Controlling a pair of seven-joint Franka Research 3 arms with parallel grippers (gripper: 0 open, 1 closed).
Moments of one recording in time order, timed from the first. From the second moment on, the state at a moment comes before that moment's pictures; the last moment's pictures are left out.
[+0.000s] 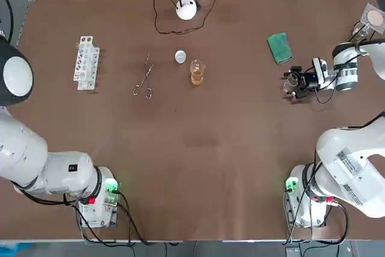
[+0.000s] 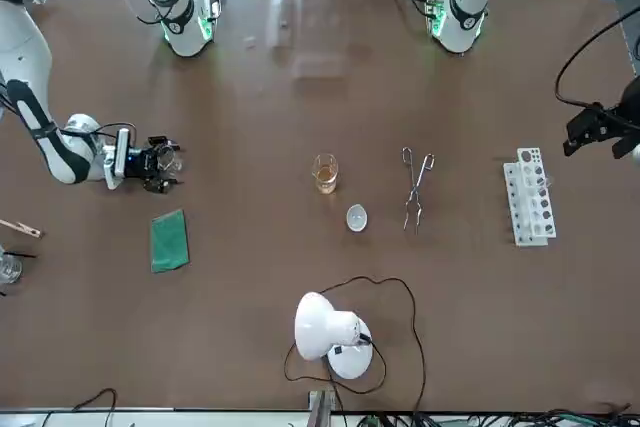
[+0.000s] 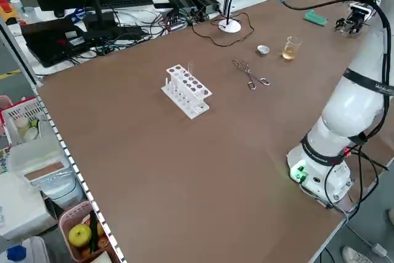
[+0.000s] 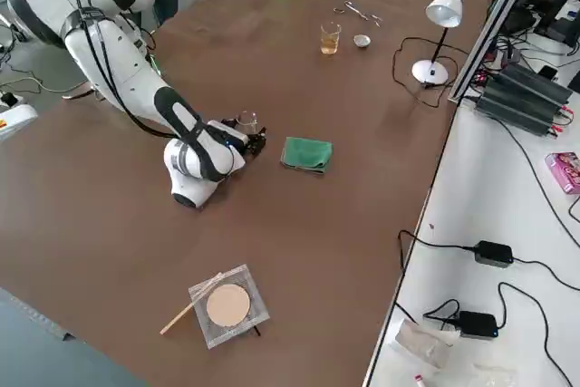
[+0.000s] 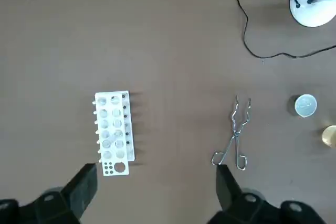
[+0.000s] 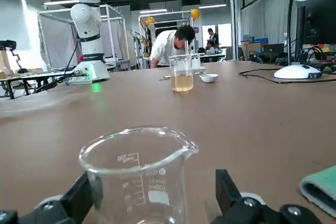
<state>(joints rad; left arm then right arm) 0.05 0.13 -0.07 -1.37 0.00 1.55 0.04 -0.92 0.88 0.37 -2.06 0.80 1.72 -2.71</state>
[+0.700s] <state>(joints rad) 0.05 0.13 -0.07 -1.37 0.00 1.55 0.04 -0.92 0.87 0.37 -2.02 0.80 1.67 -2.71</state>
